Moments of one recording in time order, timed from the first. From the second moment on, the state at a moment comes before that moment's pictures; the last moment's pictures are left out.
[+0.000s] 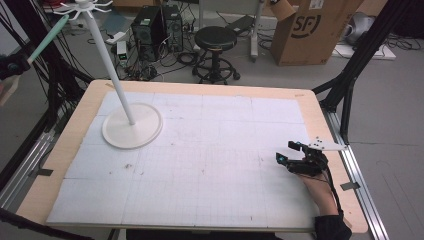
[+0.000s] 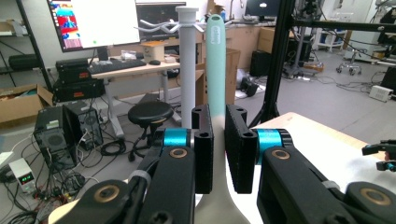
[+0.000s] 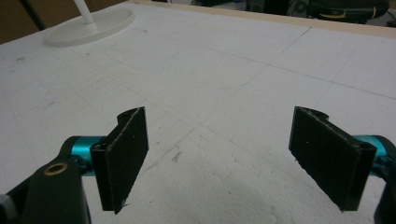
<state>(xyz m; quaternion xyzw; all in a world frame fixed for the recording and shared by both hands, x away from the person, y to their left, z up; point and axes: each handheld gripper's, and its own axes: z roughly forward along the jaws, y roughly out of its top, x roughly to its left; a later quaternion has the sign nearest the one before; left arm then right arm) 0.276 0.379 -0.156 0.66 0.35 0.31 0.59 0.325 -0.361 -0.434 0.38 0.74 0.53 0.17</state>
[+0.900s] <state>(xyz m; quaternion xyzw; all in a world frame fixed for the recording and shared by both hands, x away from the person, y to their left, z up) 0.289 0.374 -0.163 0.67 0.36 0.31 0.58 0.325 -0.362 -0.434 0.38 0.74 0.53 0.17</state>
